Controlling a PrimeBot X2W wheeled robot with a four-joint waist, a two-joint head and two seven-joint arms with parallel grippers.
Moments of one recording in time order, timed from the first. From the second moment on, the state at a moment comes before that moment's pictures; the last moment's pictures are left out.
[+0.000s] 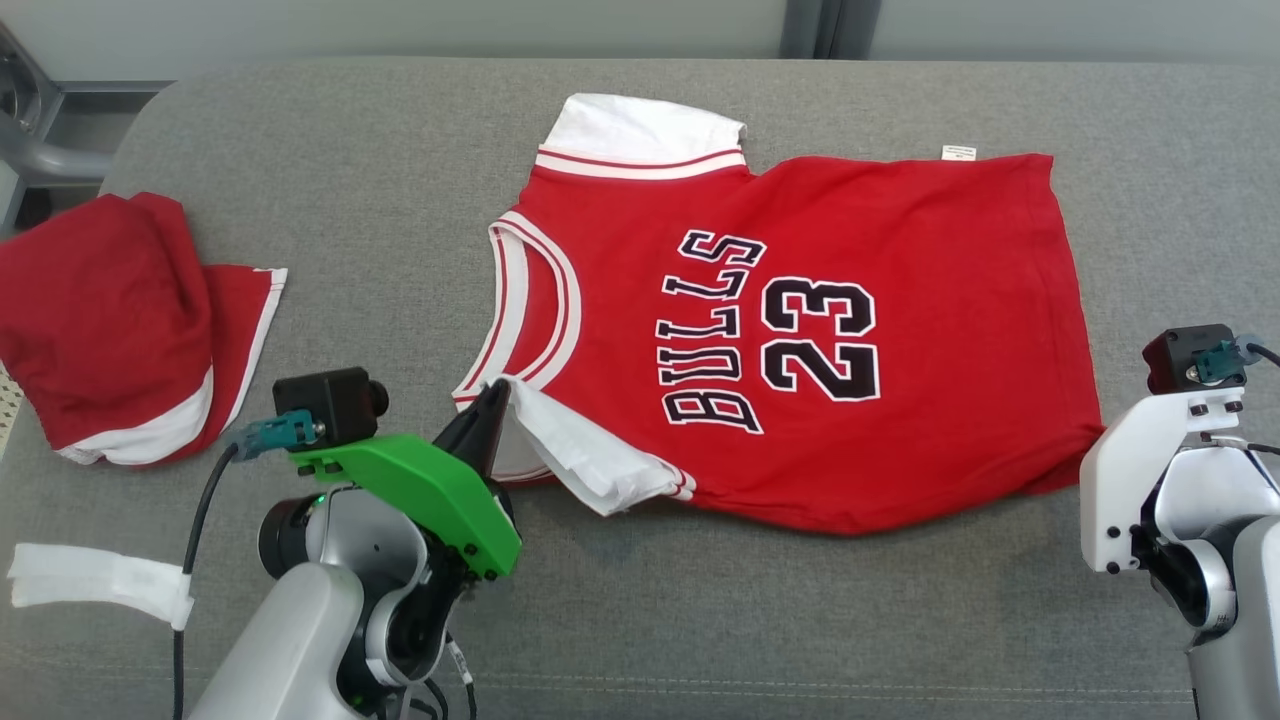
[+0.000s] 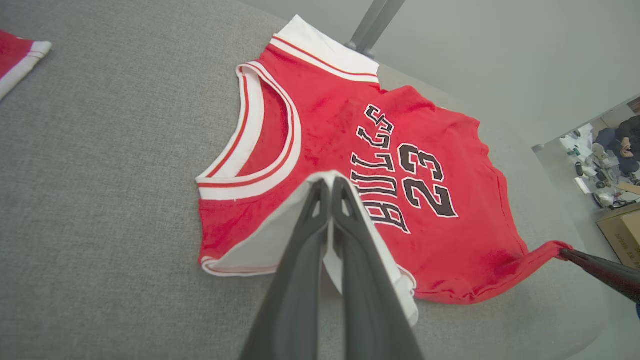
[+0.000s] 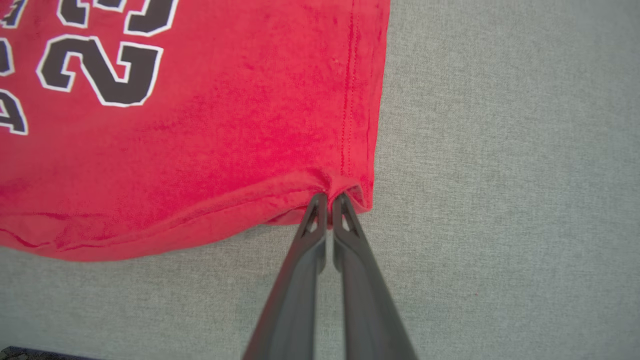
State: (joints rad) left arm -0.27 0.25 -0.46 -0.02 -0.85 0.21 0.29; right arm -0.19 -0.17 -0.13 -0.04 0.08 0.13 0.89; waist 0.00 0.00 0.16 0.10
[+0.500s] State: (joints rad) left arm -0.51 0.18 -0.48 0.24 -0.78 0.17 0.23; right arm -0.33 -0.14 -0.15 0.14 0.00 0.13 0.77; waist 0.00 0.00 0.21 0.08
